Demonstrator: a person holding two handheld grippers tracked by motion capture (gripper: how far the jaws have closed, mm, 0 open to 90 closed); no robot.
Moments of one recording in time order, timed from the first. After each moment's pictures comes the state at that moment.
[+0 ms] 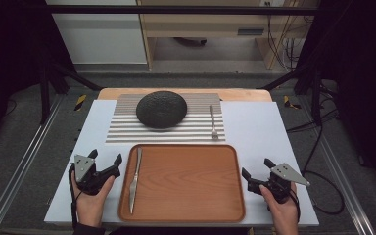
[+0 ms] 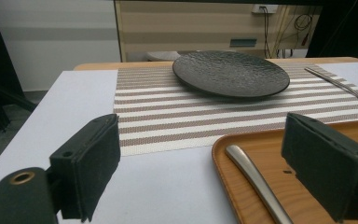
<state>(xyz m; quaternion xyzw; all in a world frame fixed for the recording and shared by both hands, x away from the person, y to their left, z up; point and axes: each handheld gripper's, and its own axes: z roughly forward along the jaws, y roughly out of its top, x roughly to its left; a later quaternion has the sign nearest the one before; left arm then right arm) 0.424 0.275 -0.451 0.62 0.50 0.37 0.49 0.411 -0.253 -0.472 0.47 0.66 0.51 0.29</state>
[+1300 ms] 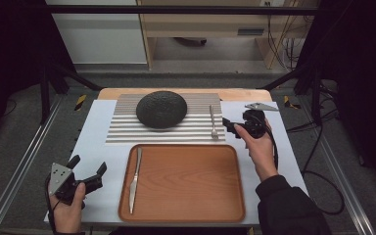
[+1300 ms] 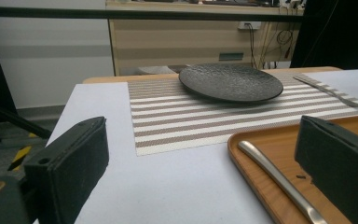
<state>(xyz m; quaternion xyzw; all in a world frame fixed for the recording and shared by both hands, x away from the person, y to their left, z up) 0.399 0.321 -0.450 0.61 0.47 0.37 0.52 0.565 -0.201 -0.393 0.50 0.69 0.46 0.23</state>
